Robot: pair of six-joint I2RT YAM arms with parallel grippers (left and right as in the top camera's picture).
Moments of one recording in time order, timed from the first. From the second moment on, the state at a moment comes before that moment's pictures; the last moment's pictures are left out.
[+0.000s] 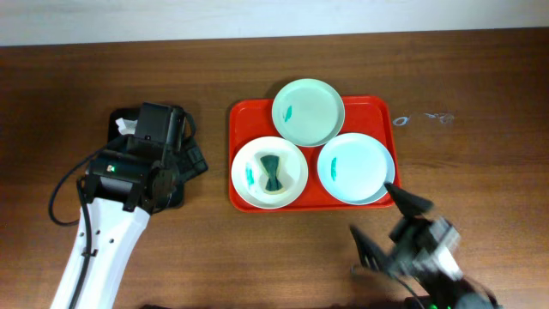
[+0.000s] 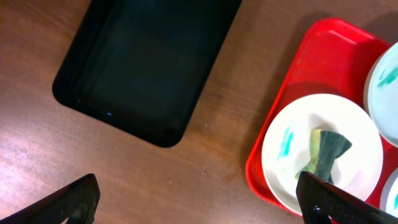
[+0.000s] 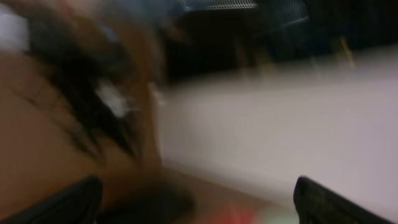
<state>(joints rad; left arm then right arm) -0.25 1.30 1.34 -1.20 -0.26 -0.67 0.04 0.02 0.01 0.72 -0.70 0.47</state>
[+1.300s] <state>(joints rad) -0.25 1.30 1.34 -1.19 -0.20 -0.67 0.27 1.73 1.22 -0.69 -0.44 0.13</state>
